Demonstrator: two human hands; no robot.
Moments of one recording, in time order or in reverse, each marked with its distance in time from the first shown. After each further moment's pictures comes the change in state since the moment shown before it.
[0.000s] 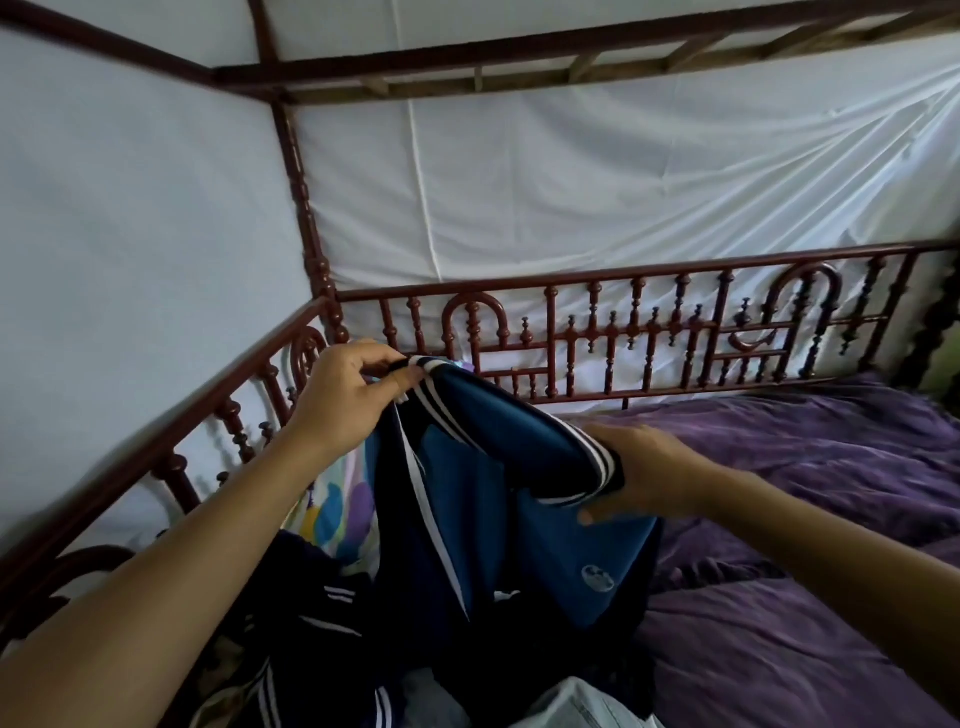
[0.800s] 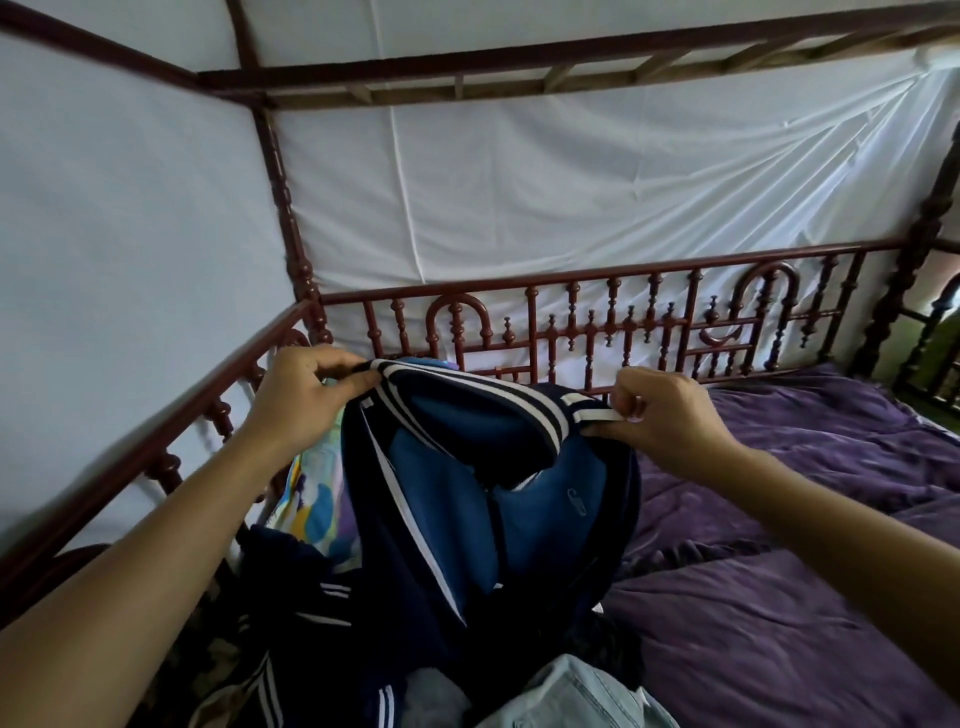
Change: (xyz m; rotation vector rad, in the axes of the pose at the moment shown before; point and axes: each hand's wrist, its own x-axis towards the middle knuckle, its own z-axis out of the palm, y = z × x) left_hand -0.022 -0.020 -0.043 -0.041 0.000 -0.032; right_hand -0.033 -0.042 -0.025 0.007 0.565 0.058
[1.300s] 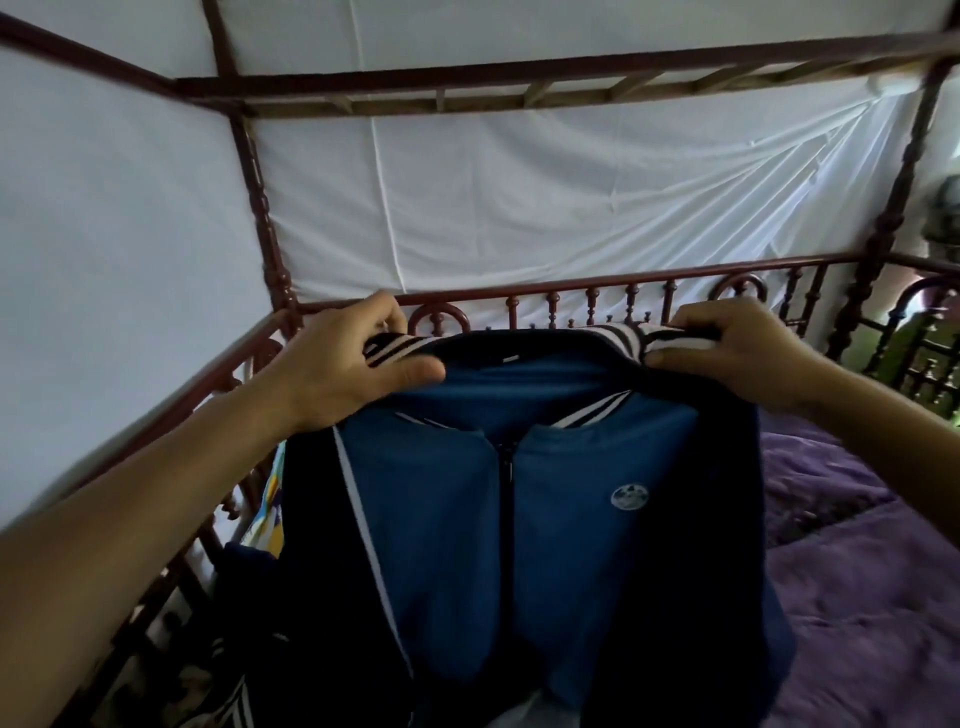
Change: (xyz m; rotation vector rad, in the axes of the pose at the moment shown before) left_hand 0.024 0.070 -0.001 0.212 -0.328 0.200; right_hand 0.027 0.010 -0.094 0.263 -0.065 0.141
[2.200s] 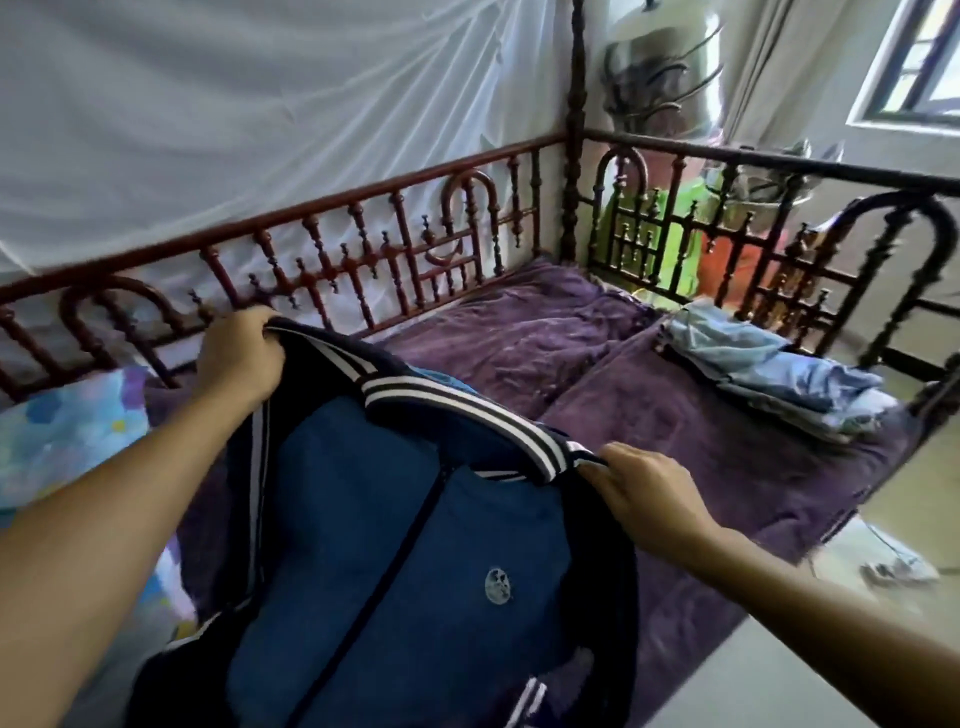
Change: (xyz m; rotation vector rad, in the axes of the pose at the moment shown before) left_hand 0.197 0.125 0.370 0.175 0.128 -0.152; right_hand -0.301 0.263 -0.120 -0.475 0.174 0.447
